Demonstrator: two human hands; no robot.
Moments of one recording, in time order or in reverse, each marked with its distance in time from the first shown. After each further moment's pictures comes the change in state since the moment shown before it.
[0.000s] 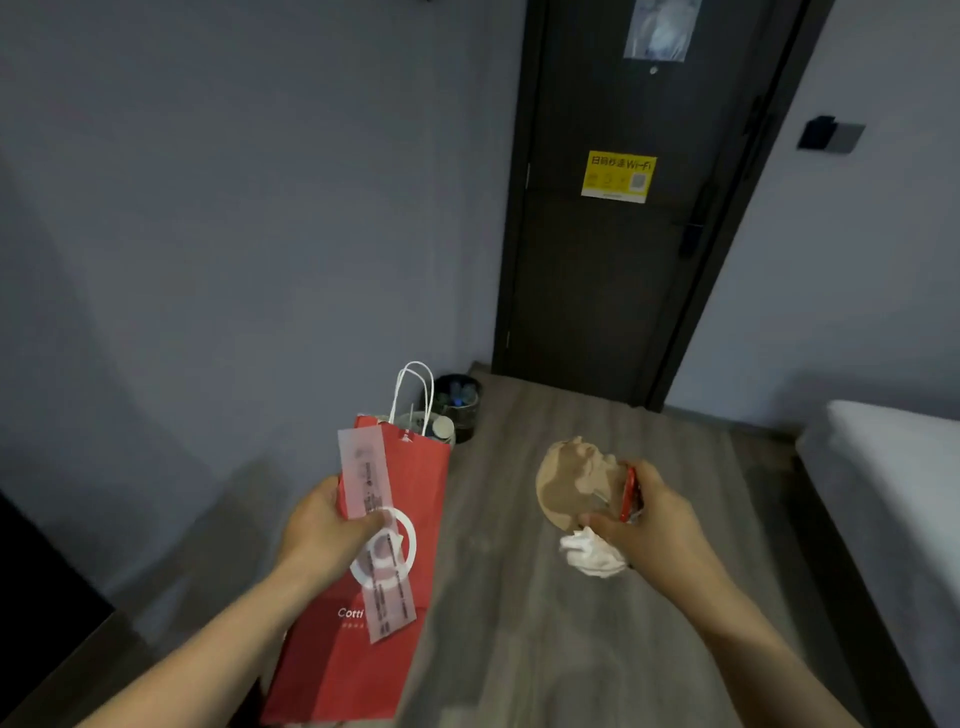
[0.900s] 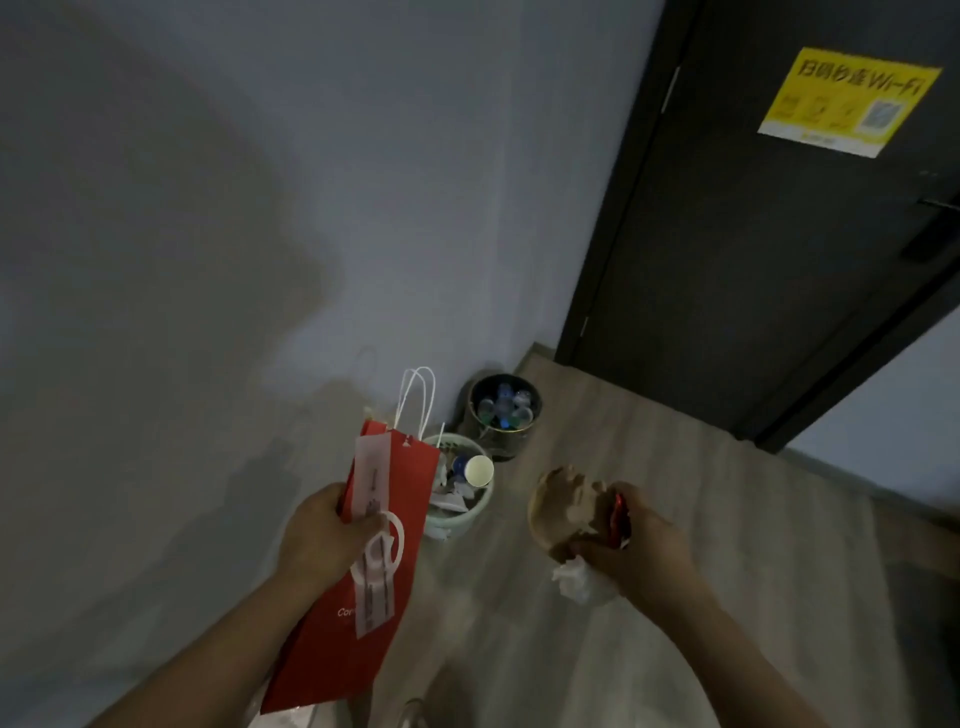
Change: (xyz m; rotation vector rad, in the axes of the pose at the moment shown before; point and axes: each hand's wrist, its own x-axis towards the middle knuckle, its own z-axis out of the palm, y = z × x) left_hand 0.489 -0.009 0.118 0.071 0.004 -0.215; right_hand 0.514 -0.003 0.184 -0.073 -0.336 0.060
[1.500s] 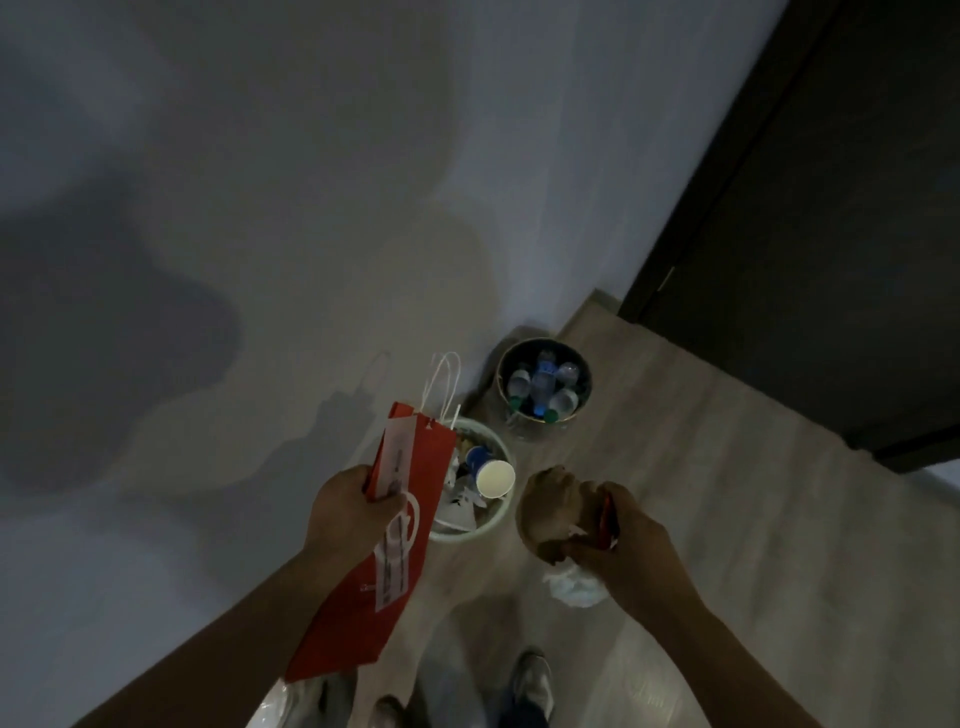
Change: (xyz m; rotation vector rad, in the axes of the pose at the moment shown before) left_hand 0.248 -0.002 0.141 0.110 -0.037 -0.222; right_hand 0.296 0.063 0.076 -0.023 -0.296 0.027
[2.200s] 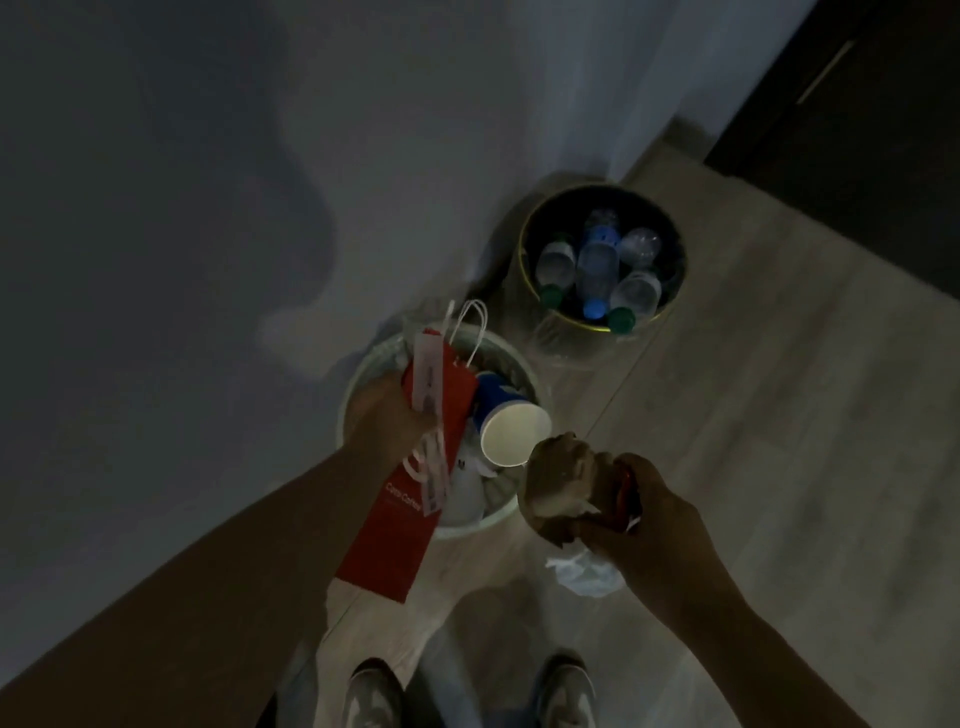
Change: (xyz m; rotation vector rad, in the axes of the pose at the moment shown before) left_hand 0.277 -0.136 0.255 0.177 -0.091 -0.045; right_hand 0.225 0.191 0.181 0.048 -0.144 0.107
